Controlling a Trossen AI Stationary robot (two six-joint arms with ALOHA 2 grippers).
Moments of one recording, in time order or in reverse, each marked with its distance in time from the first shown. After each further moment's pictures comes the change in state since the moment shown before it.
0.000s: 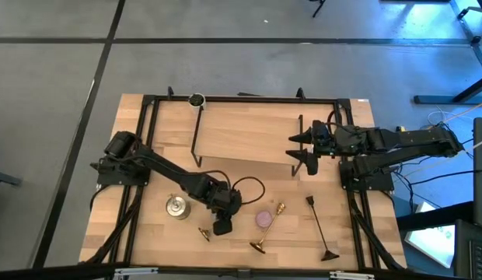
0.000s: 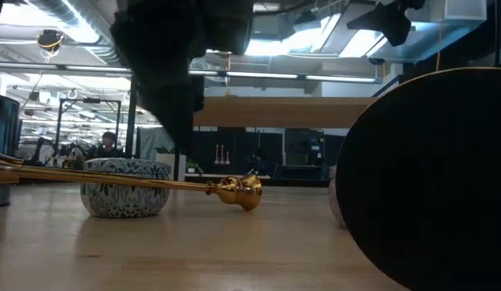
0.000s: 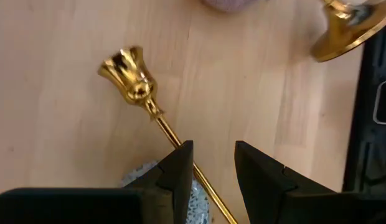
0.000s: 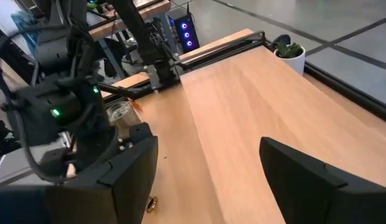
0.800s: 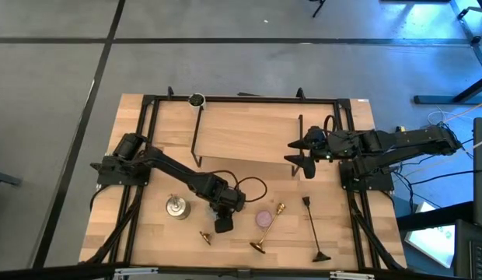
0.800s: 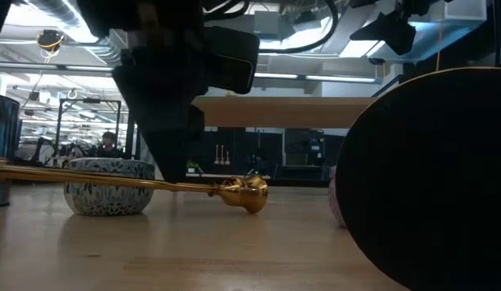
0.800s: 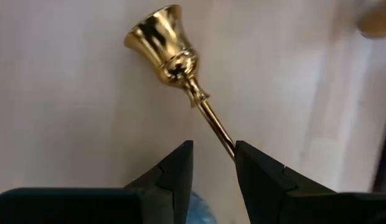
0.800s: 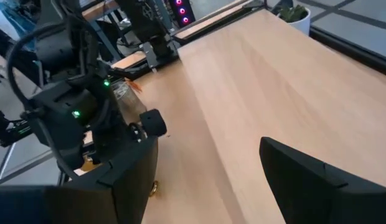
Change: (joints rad) left arm 0.039 0.087 0.003 -0.011 0.093 0.037; right arm 0.038 0.041 0.000 -0.061 0.000 0.104
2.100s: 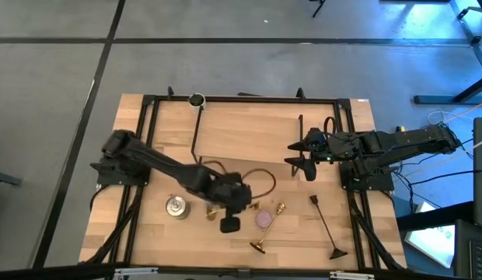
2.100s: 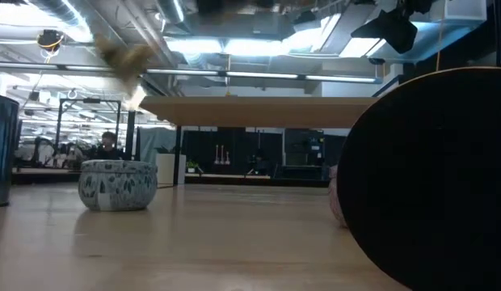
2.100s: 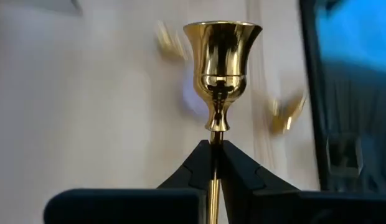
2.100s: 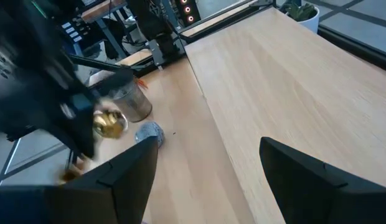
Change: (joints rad) left arm -0.048 -0.166 0.297 -0.120 -0.330 0.179; right arm 0.023 0.000 0.000 0.003 0.003 -0.001
